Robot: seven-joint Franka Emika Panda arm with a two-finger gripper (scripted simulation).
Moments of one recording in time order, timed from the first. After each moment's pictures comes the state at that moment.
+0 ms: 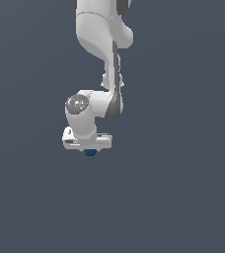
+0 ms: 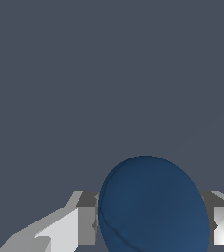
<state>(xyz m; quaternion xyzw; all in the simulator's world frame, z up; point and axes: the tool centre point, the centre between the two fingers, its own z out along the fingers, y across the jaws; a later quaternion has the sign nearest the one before) 0.015 -0.104 0.069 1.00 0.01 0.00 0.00</state>
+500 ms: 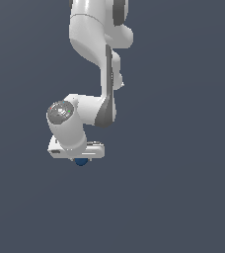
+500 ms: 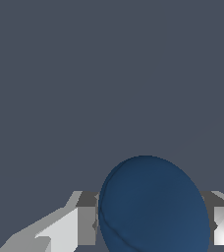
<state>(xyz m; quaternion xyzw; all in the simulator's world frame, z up) 0.066 -0.134 0.087 1.00 0.01 0.00 0.00</state>
